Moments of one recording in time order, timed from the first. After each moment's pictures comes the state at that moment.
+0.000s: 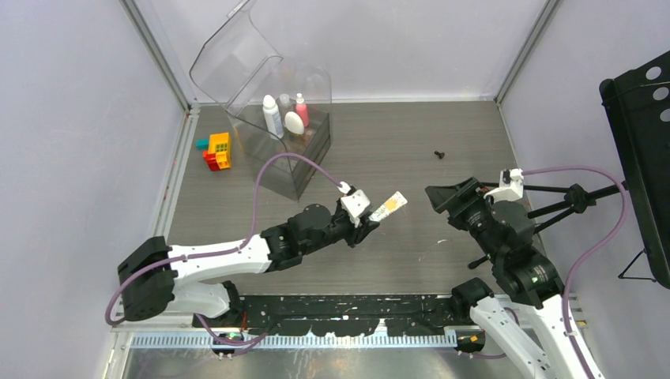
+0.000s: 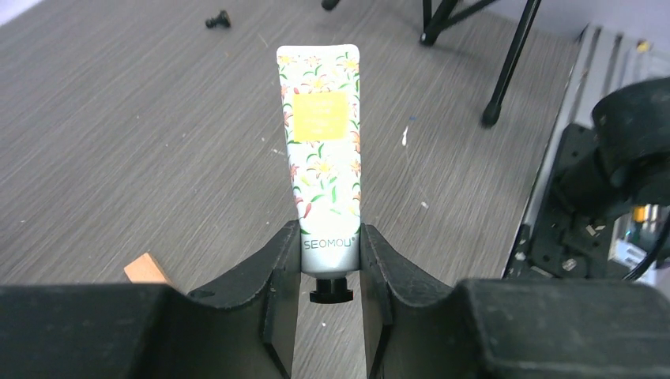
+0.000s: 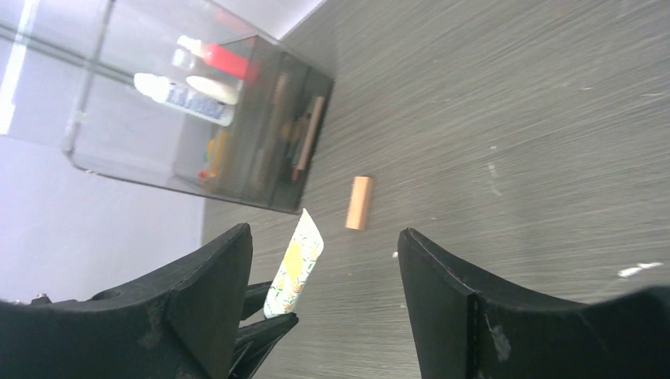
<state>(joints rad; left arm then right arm) -1.14 1.28 0.73 0.36 -0.08 -0.04 0.40 0.45 0.82 -0.65 0.16 0.87</state>
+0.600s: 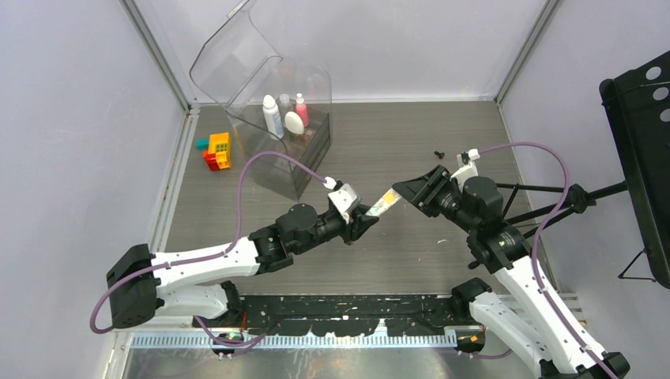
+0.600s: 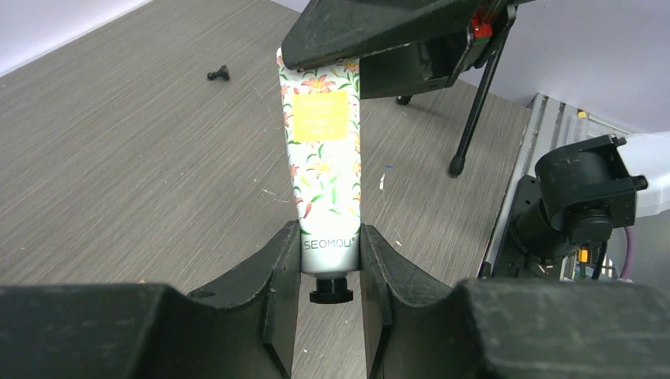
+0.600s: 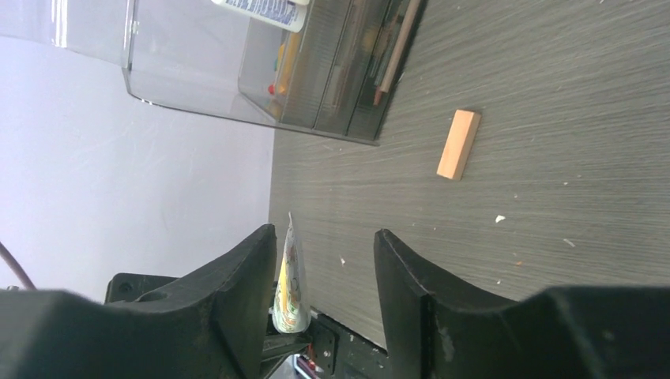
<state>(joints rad) -1.14 1.16 0.71 0.41 -0.08 -0.10 0.40 0.66 0.73 -0.33 -0.19 1.00</state>
